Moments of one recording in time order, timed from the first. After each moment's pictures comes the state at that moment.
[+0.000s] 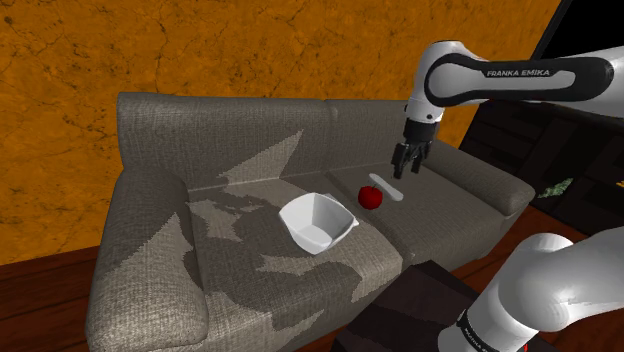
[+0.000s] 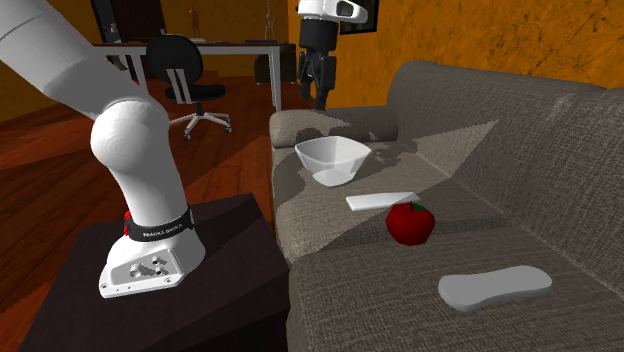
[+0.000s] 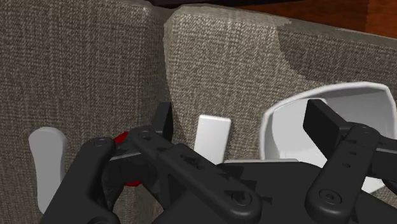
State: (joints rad) arm -0.02 -0.57 -0.11 -2.37 -0.05 1.71 -0.05
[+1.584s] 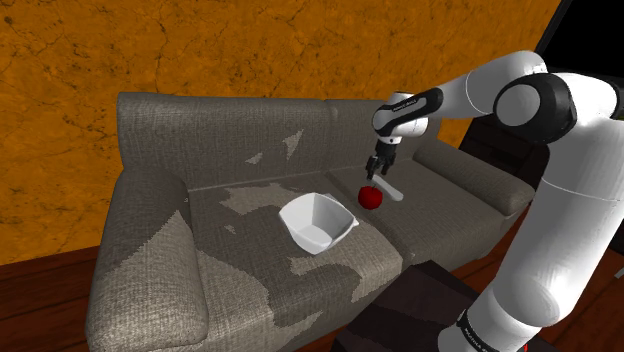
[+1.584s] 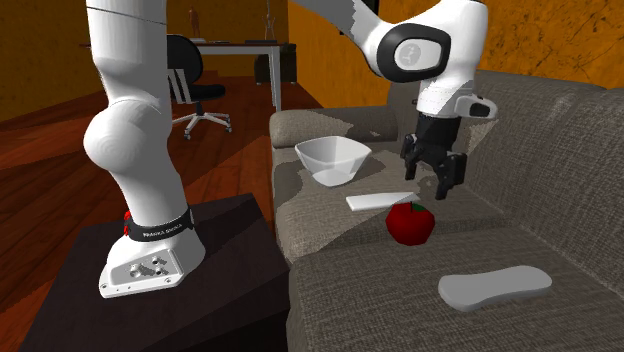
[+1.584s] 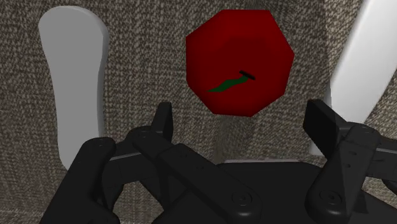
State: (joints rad) arm -0.12 0.20 -0.31 -2.02 0.08 2.20 -0.42
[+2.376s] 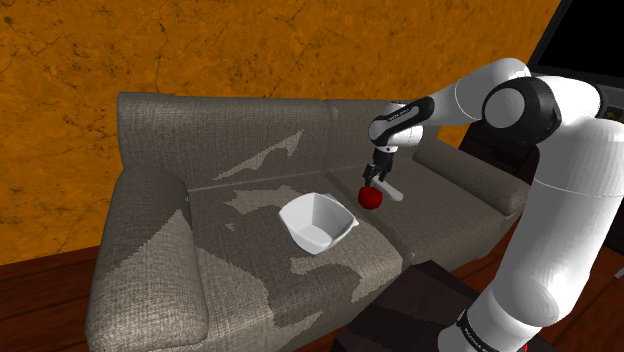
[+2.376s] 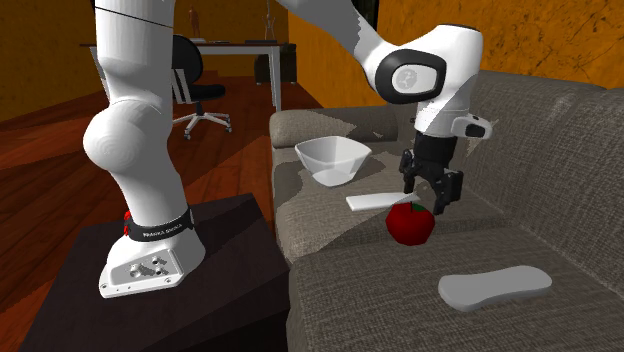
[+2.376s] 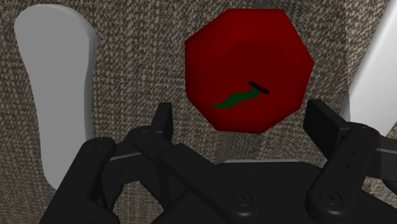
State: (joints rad) arm -0.13 0.25 -0.31 -2.04 0.10 2.28 -0.44
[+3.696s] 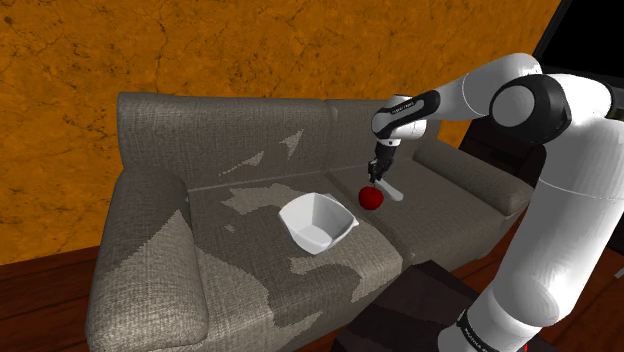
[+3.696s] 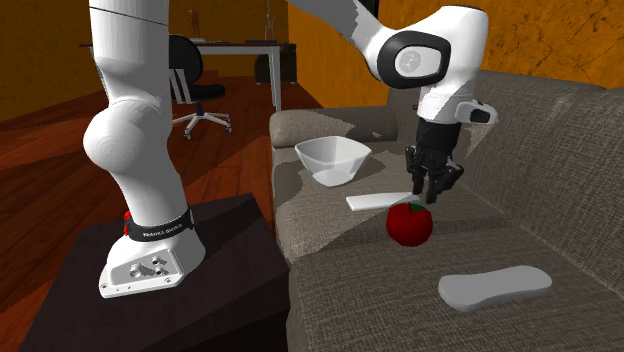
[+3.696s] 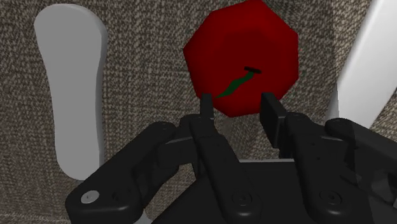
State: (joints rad) arm -0.13 0.22 -0.31 -2.02 0.08 2.22 -0.43
